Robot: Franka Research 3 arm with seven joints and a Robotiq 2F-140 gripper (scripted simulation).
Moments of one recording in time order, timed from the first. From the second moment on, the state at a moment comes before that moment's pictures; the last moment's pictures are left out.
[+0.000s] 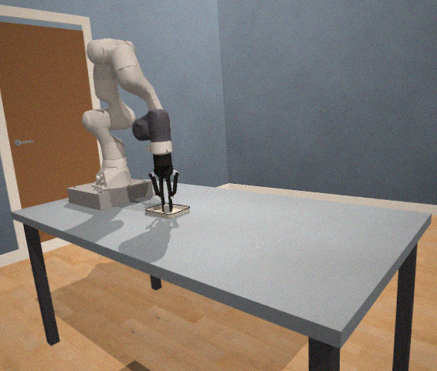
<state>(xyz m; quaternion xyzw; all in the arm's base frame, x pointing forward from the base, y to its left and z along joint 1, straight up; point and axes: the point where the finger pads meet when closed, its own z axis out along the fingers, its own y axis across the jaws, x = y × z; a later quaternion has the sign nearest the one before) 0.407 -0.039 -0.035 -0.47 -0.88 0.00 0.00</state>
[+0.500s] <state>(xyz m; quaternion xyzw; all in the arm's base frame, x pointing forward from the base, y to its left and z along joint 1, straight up) 0.408 -0.039 -0.035 -0.47 -0.88 0.00 0.00</state>
